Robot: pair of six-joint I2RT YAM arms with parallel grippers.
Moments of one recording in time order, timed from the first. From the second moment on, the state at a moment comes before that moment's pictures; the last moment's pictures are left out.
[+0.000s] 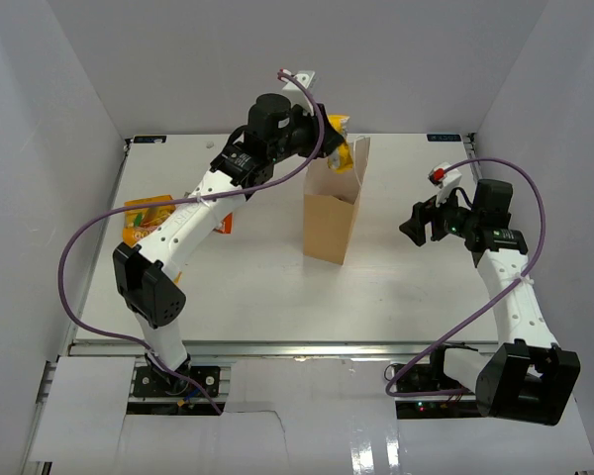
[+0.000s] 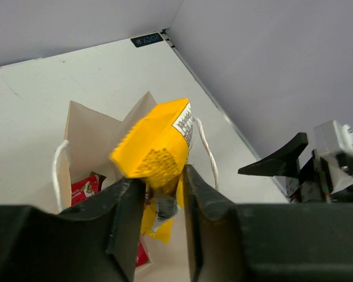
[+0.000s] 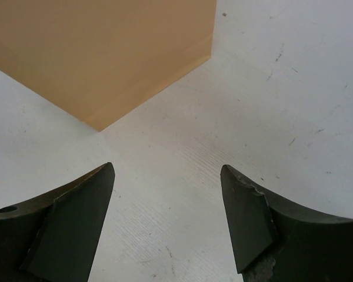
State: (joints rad) left arm -0.64 1.79 1.90 -0.28 0.16 -0.39; right arm -0.10 1.11 0.91 -0.41 -0.70 -0.38
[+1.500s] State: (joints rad) left arm -0.01 1.02 0.90 -0.75 -0.23 -1.02; right arm 0.85 1.45 1.25 -0.51 -0.59 -0.61
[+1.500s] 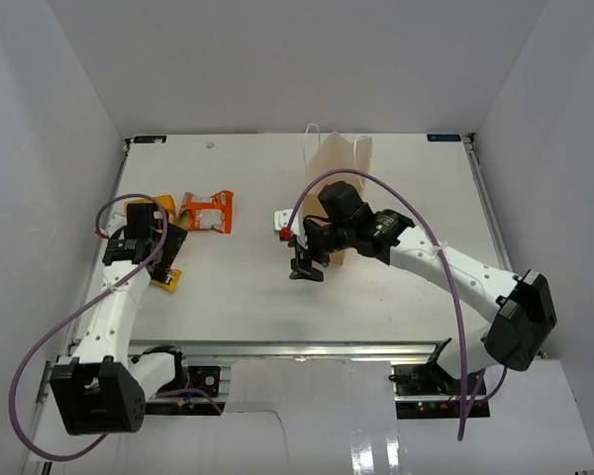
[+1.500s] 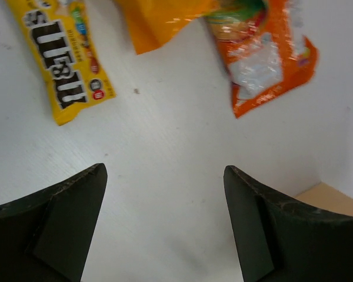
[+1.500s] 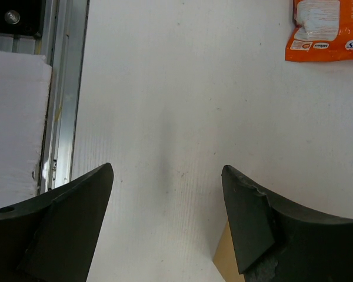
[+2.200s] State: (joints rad) left arm 0.27 1.53 0.85 -0.71 -0.12 -0.96; right arm 0.84 1.39 1.22 -0.51 -0.48 -0.59
